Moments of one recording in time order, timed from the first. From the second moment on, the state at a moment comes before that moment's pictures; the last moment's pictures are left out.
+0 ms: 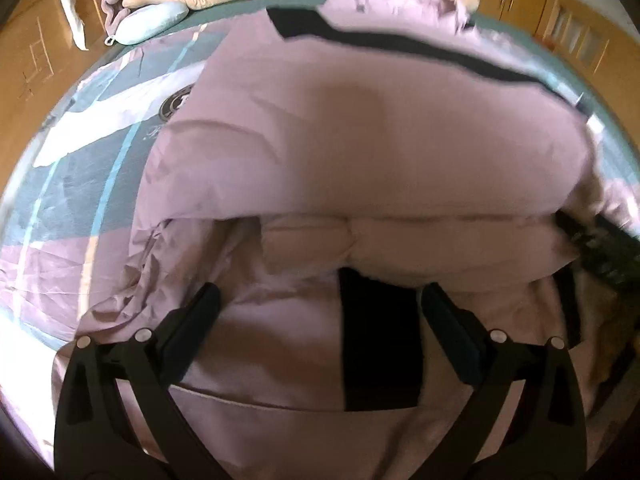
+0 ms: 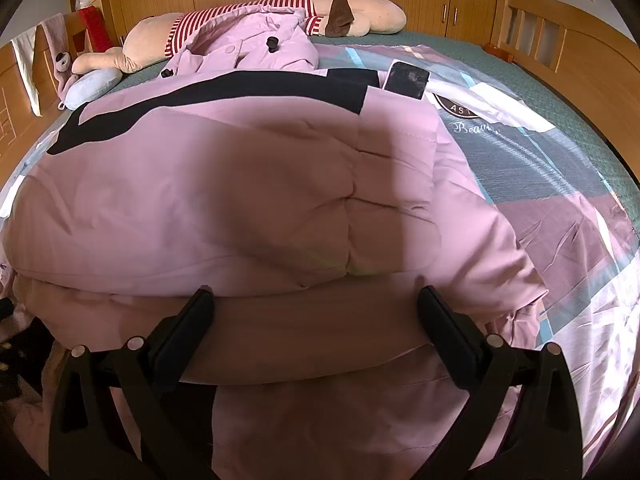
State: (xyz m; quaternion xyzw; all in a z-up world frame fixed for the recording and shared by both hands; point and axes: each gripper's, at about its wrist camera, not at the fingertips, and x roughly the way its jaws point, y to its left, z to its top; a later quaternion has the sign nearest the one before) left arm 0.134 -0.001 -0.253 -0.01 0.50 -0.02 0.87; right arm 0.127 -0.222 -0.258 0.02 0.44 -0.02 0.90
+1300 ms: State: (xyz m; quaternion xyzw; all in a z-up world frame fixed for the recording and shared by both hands) left arm 0.141 0.050 -0.232 -0.07 0.51 0.00 0.86; right arm 0.196 -0.164 -0.235 0.01 0.41 0.04 0.91
